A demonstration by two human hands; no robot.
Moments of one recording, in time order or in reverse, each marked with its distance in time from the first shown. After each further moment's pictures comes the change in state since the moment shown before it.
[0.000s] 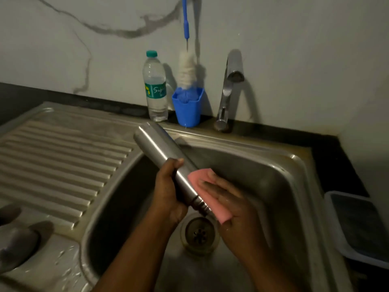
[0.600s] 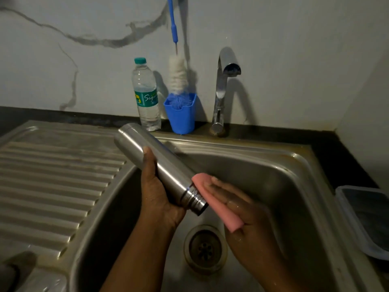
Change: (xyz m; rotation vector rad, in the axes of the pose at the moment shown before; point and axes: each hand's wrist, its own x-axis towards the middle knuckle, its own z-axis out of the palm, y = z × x) left_hand 0.011 0.014 -0.005 -0.193 0.045 0.011; right_hand 0.000 0.009 0.007 0.127 0.065 -0.116
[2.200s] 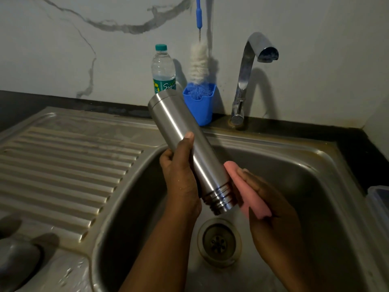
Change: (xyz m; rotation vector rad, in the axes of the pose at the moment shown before) left_hand 0.014 -0.004 -0.005 0.263 -0.021 0.305; right_hand -0.006 0.020 0.015 0.181 0.160 0.087
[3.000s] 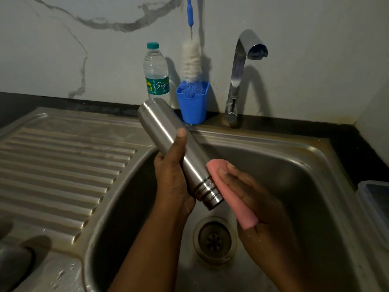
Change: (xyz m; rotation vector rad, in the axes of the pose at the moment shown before) left_hand -0.004 0.008 -0.001 -0.087 -0.034 -0.123; right_hand 0.005 -0.015 -0.003 -0.179 -0.144 -0.113
